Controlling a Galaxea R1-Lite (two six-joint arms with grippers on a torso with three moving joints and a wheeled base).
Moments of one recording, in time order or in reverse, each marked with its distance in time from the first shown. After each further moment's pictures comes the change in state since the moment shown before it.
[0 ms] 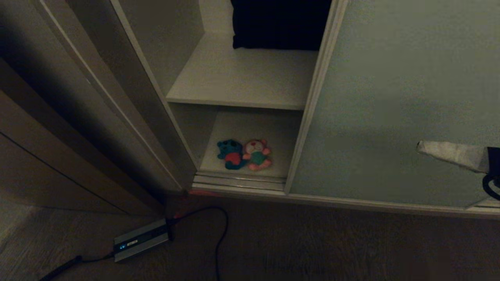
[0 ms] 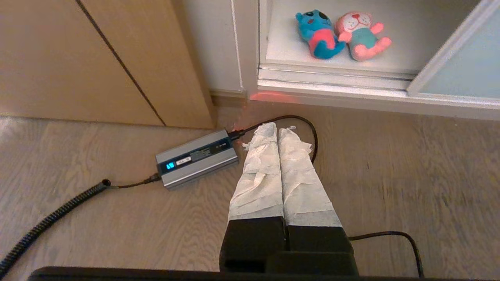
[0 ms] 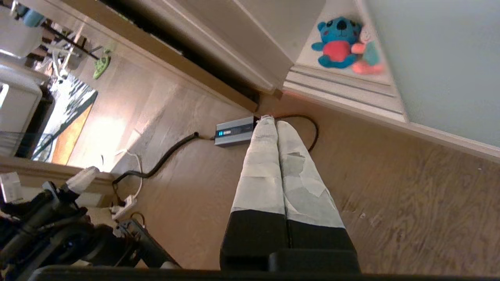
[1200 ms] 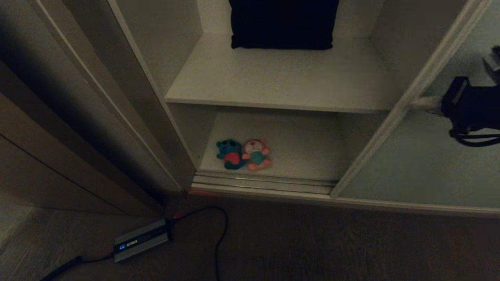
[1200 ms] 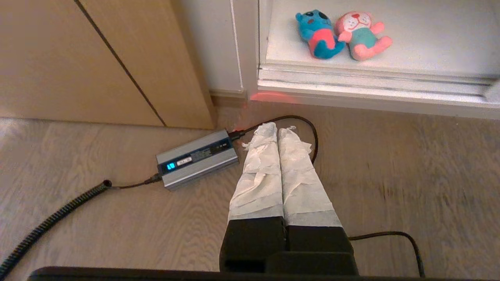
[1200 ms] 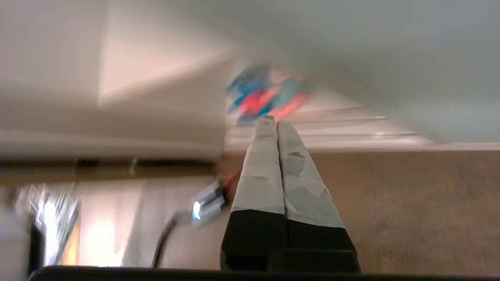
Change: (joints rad) left arm 0.001 -0.001 0.000 0.000 0.000 0.000; right arm -0.434 0.495 -0.388 -0.019 0.107 0.218
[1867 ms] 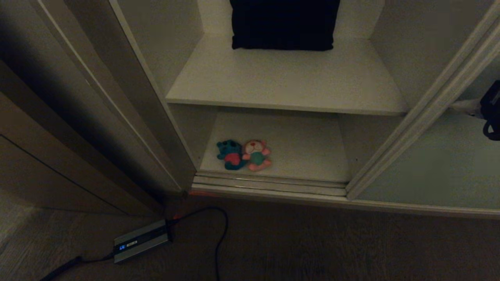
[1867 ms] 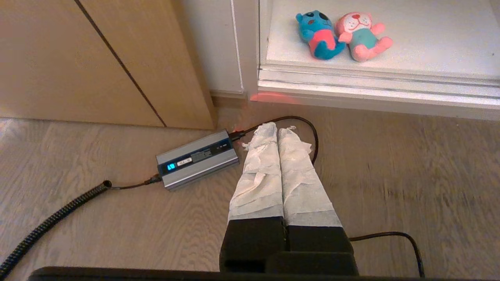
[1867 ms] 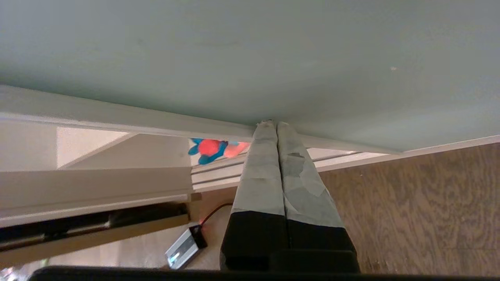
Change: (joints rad) left arm -0.001 0.000 0.000 0.000 0.000 0.000; right arm -0.248 0.060 -0.042 0.005 0.057 0.003
